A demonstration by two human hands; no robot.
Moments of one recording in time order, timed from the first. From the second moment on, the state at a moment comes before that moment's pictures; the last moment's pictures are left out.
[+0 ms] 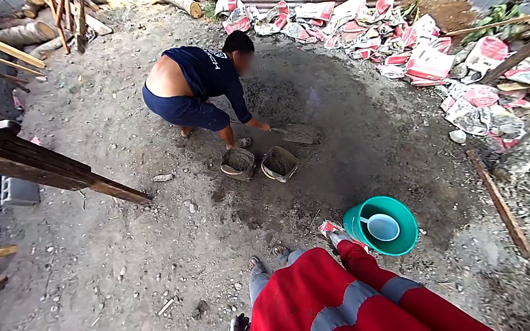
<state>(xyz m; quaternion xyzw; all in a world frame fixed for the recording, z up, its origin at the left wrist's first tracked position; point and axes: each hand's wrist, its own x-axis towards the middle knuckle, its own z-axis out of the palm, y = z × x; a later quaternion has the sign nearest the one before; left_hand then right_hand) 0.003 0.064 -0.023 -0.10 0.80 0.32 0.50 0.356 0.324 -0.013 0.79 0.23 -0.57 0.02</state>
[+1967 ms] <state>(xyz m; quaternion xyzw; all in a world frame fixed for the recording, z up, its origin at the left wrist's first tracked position) -0.003 0.072 -0.019 -0.09 0.79 0.34 0.50 0.352 0.308 -0.021 0.81 0.21 -0.55 0.00</state>
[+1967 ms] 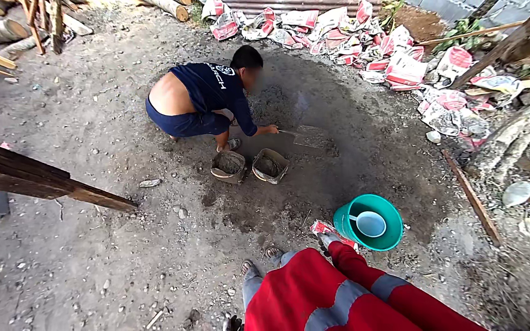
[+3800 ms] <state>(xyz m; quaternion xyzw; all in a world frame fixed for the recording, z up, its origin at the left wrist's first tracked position) 0.005 0.064 -0.023 -0.14 0.78 0.37 0.48 0.343 0.316 -0.029 0.79 0.26 -0.55 0.03</state>
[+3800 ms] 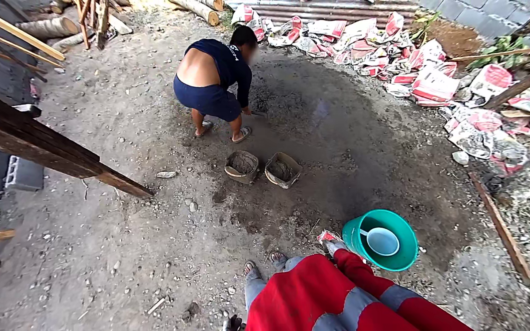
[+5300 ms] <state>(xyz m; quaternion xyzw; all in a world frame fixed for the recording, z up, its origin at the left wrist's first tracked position) -0.021 0.152 -0.026 -0.22 0.81 0.27 0.47 0.292 0.433 -0.083 0.79 0.32 -0.51 0.09</state>
